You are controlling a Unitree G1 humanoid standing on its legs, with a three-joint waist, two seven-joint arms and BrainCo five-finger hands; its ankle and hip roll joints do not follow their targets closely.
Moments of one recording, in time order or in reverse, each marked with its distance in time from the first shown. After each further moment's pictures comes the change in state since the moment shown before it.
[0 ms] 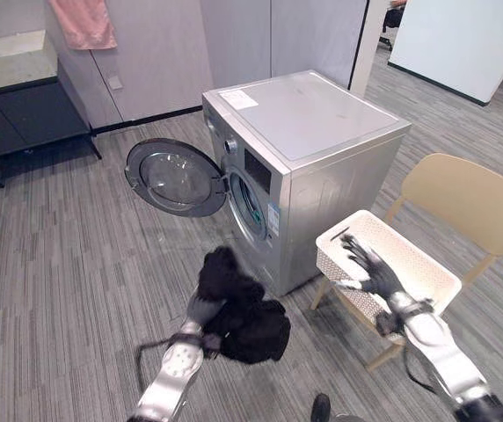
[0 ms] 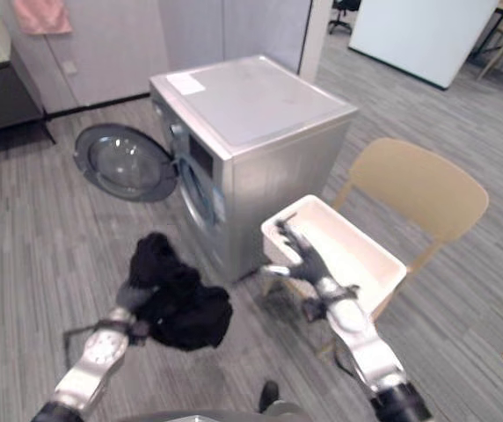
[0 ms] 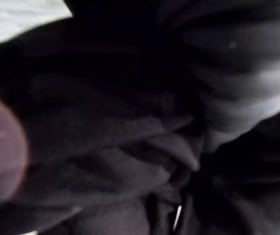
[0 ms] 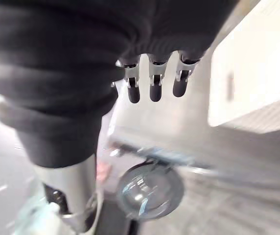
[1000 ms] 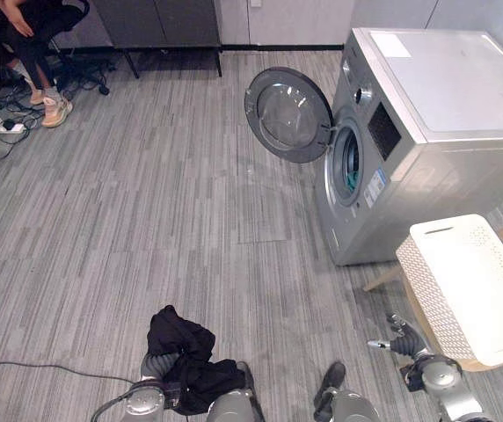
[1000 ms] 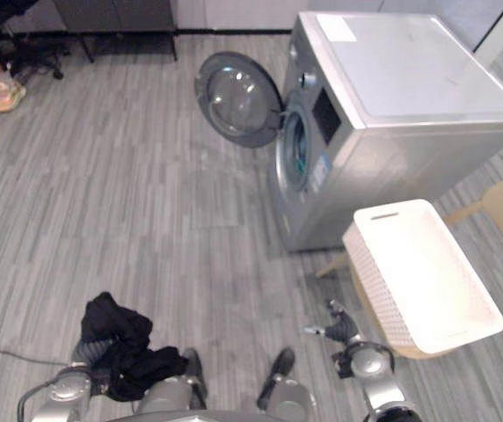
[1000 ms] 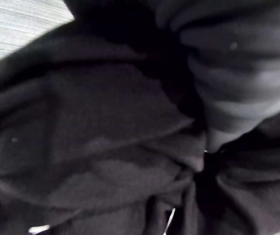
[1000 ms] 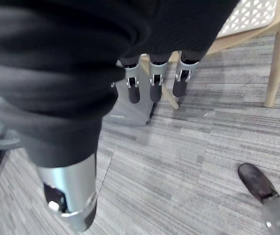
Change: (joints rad) left arm -0.017 0.005 0.130 0.306 -0.083 0.045 -0.039; right arm -0.035 0.093 0.016 0.561 -0.137 0.055 -0.036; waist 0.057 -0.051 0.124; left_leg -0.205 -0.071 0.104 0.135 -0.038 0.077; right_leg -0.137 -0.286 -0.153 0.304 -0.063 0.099
